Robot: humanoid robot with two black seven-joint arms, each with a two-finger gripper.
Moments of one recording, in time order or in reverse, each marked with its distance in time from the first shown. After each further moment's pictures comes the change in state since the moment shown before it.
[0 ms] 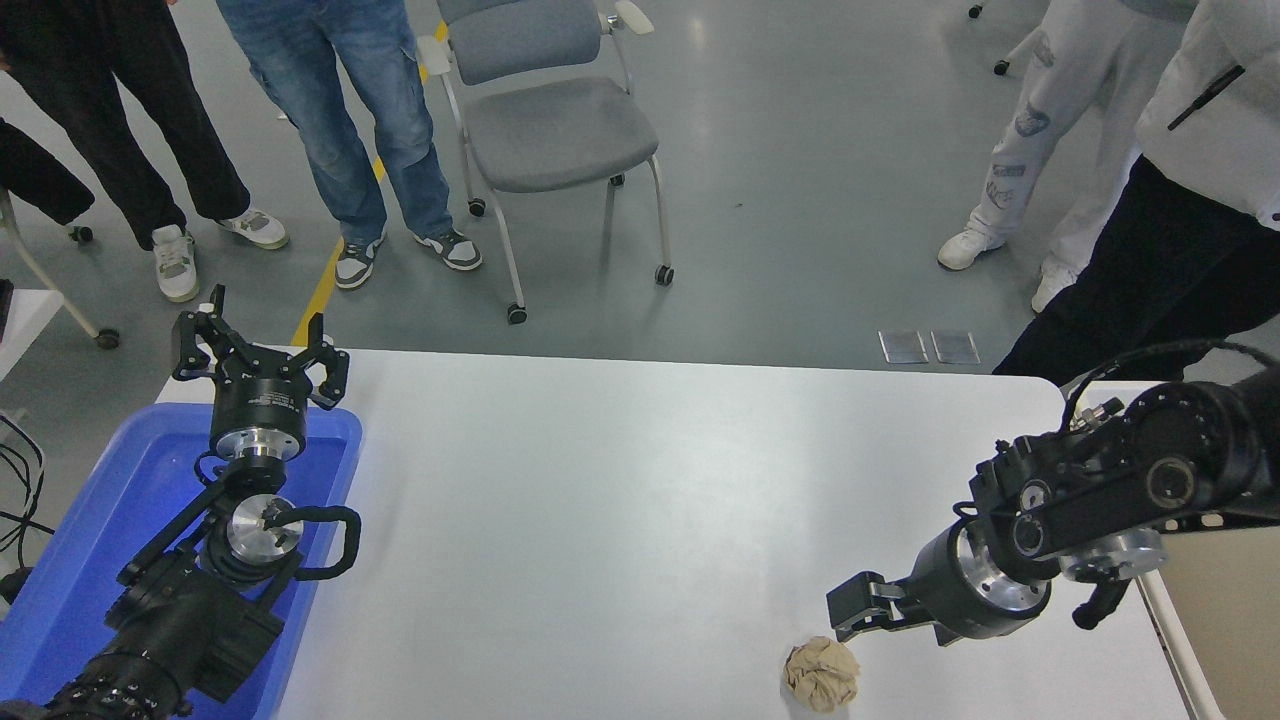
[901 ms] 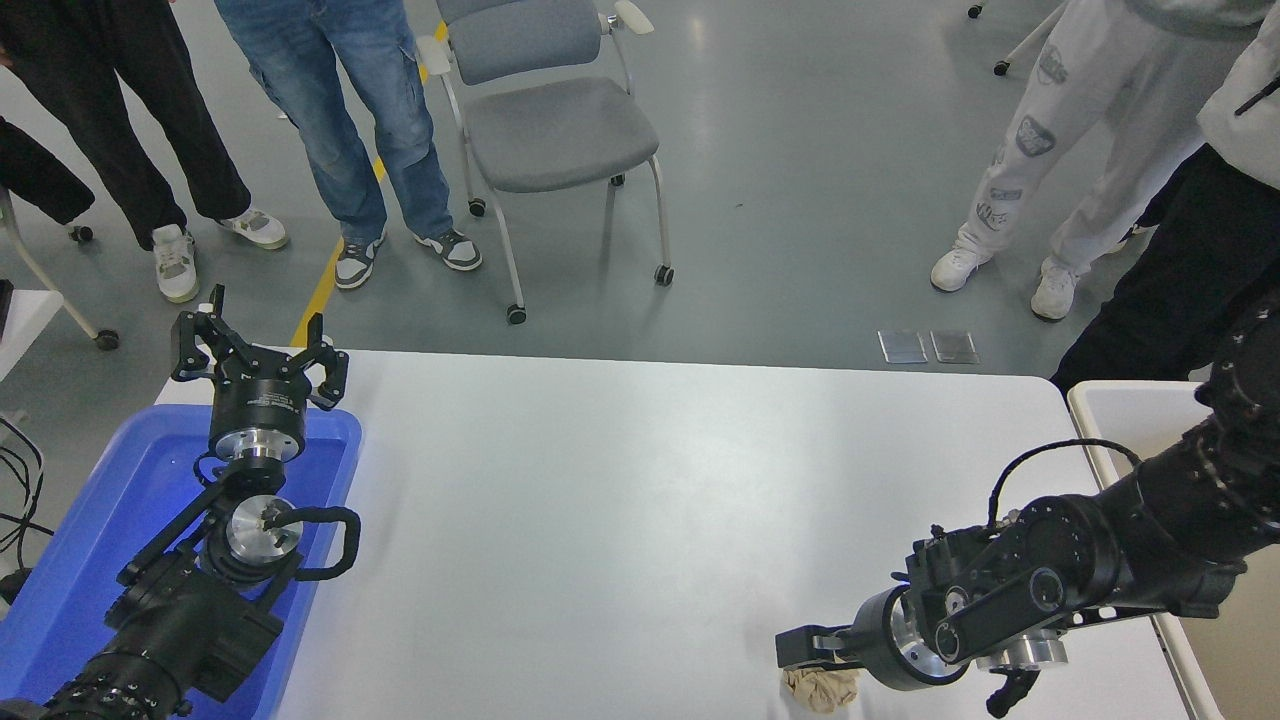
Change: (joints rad) left arm 0.000 0.001 0.000 0.000 0.000 0.000 0.000; right arm -0.214 0.118 0.036 -0.155 -0.027 -0.171 0.011
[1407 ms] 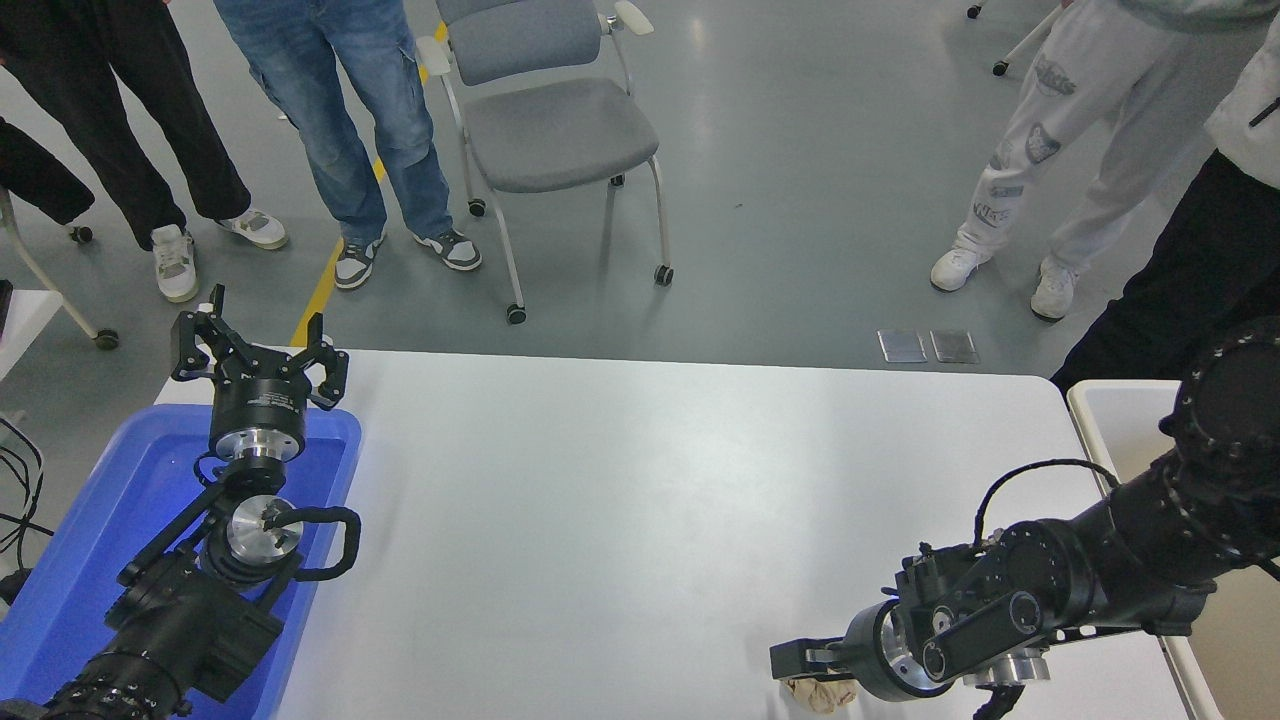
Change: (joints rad) left arm 0.000 0.000 0.000 0.000 0.000 0.000 0.000; right arm -0.078 0.028 0.002 -0.077 -0.030 -0.007 0.017
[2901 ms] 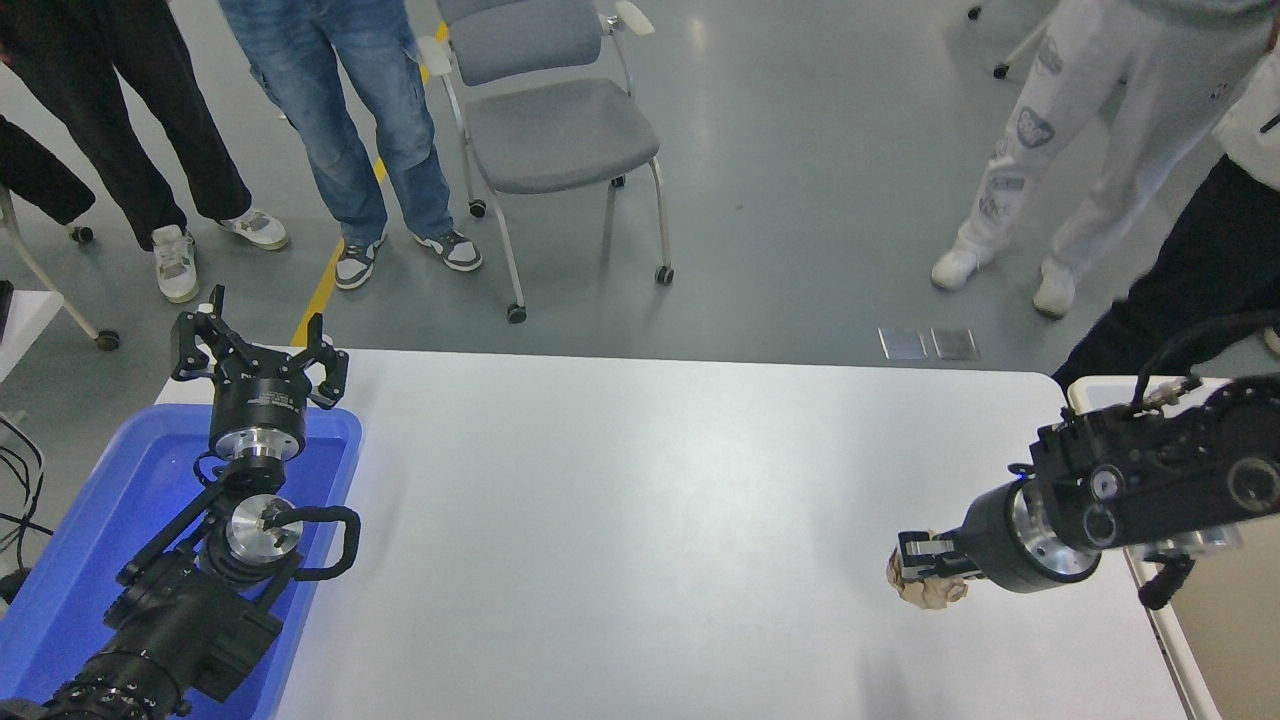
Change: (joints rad) left arm 0.000 0.000 0.000 0.000 0.000 0.000 0.000; right arm 0.585 -0.392 -0.146 0.259 -0.098 0.346 0.021
